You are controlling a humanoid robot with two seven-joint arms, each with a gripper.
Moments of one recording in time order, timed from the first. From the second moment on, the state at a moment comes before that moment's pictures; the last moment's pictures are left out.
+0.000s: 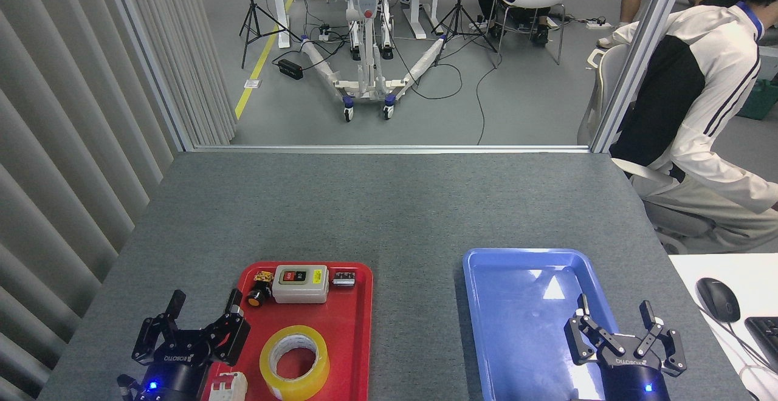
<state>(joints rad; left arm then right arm) 0.10 0.20 -0.03 -1.67 -1.15 -0.03 0.14 0.10 -0.11 -0.09 -1.58 1.38 0.06 -0.10</state>
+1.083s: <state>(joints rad) -0.15 0.25 -0.03 -1.68 -1.15 -0.39 -0.92 0.10 -0.13 -0.06 -1.61 1.37 0.00 -0.13</state>
